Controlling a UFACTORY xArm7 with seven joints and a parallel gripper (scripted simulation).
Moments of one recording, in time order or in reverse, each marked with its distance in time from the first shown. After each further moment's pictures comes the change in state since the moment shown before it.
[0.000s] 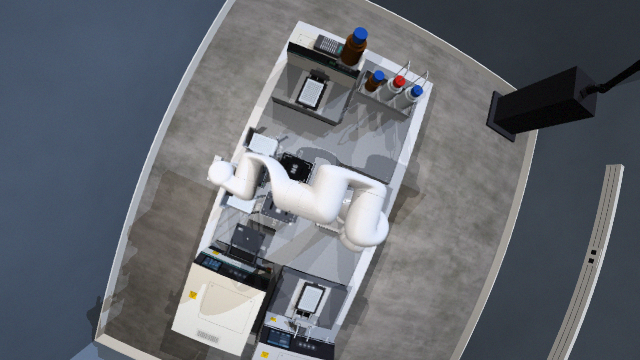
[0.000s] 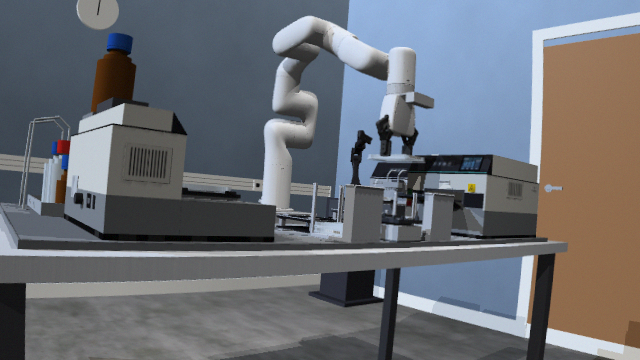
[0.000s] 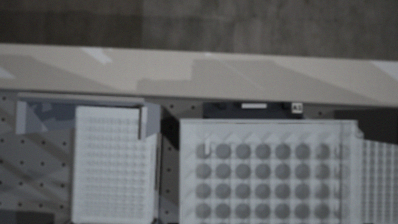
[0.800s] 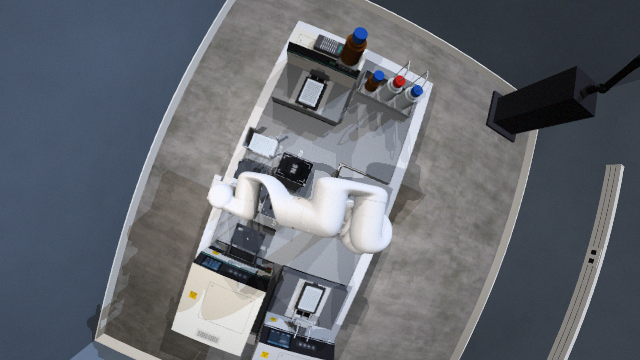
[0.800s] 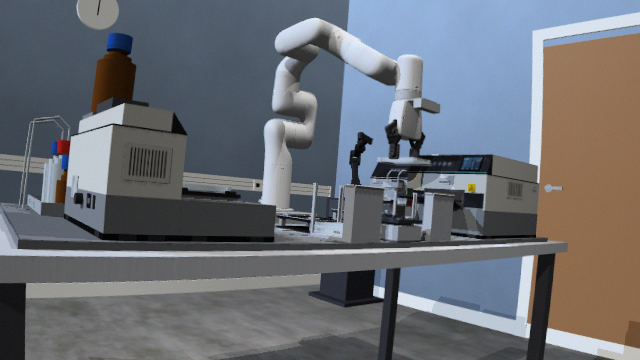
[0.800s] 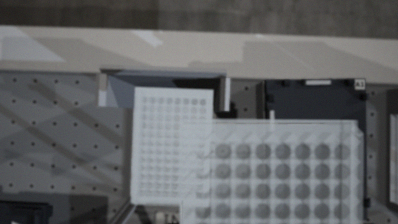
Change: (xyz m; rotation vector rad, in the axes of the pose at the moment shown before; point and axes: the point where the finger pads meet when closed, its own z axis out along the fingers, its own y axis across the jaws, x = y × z) arm -0.022 -0.064 0.000 0.000 0.000 0.010
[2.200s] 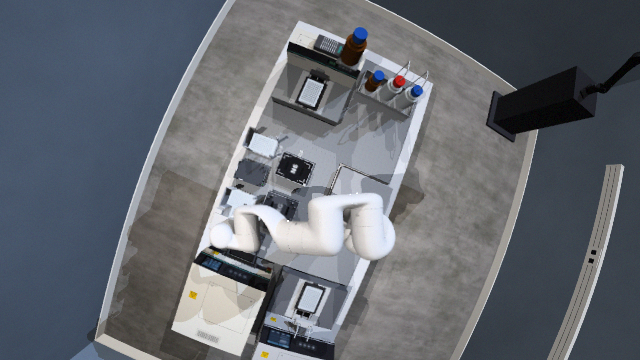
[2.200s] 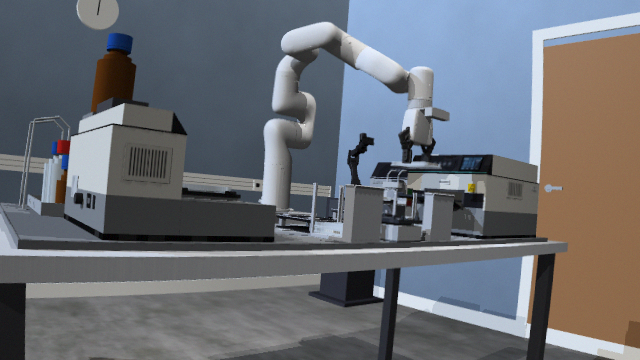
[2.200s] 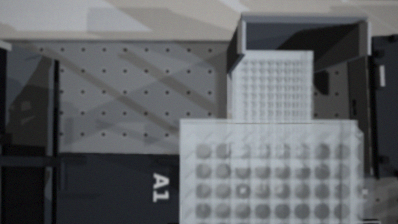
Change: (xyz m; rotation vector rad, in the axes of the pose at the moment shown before) arm -0.040 -0.111 0.000 0.000 0.000 0.029
